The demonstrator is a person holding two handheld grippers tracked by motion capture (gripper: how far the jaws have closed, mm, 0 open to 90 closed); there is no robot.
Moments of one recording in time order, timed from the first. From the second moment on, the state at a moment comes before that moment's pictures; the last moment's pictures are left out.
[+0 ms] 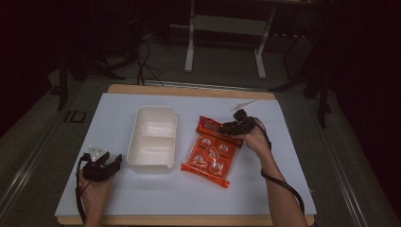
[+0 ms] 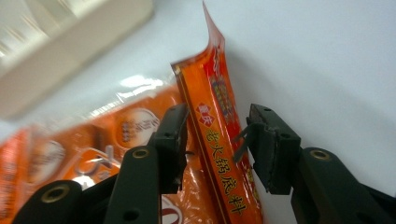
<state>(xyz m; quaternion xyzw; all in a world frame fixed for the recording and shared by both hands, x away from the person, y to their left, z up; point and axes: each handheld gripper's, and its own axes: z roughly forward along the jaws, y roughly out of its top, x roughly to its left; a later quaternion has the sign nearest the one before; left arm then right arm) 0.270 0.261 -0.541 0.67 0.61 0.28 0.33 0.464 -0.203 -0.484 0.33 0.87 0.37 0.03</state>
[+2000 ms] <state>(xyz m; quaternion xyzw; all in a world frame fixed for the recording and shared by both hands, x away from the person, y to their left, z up) 0.269 0.261 -0.541 0.67 0.61 0.28 0.33 0.469 -0.167 -0.419 0.28 0.93 0.17 0.18</state>
